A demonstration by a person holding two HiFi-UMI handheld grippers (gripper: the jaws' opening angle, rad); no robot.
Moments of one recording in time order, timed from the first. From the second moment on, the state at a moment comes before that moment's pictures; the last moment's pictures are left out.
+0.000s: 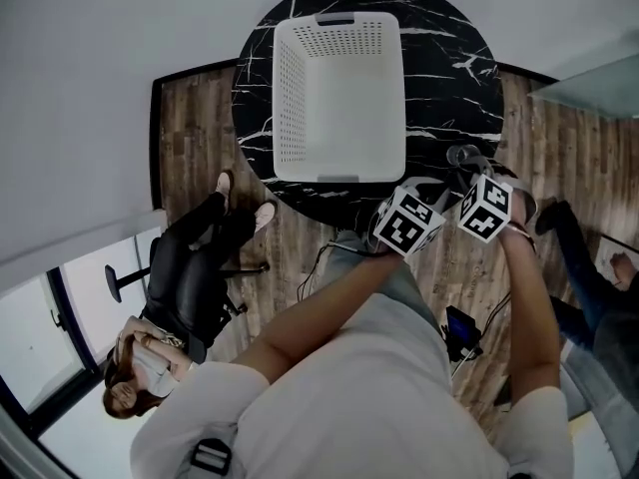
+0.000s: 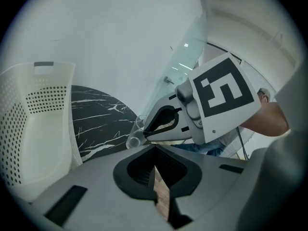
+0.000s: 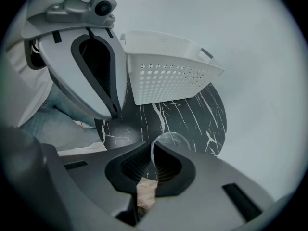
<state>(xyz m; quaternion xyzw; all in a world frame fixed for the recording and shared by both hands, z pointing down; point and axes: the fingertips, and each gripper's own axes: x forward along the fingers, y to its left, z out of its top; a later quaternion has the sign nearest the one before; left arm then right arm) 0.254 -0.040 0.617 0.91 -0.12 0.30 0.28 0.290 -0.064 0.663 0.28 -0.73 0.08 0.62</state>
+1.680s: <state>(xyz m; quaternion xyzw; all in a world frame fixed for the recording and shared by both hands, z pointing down) 0.224 -0.035 0.609 0.91 -0.12 0.29 0.28 0.278 -0.065 0.664 0.32 -0.75 0.10 0.58</state>
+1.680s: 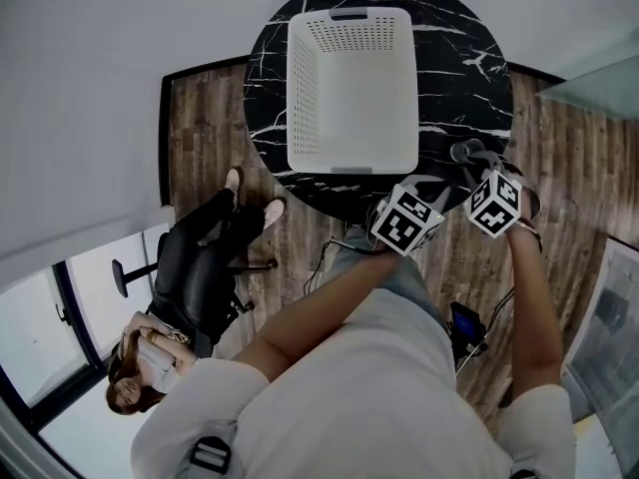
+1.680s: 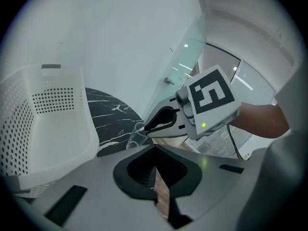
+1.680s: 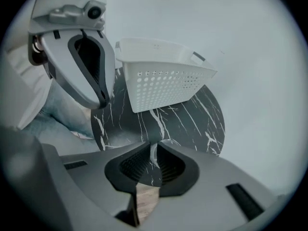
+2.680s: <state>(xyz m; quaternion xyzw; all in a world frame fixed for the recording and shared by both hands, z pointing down) 0.077 -0.092 0.384 0.95 -0.27 0.08 0.16 0.107 -0.084 0.338 0.47 -0.88 0.02 0.09</state>
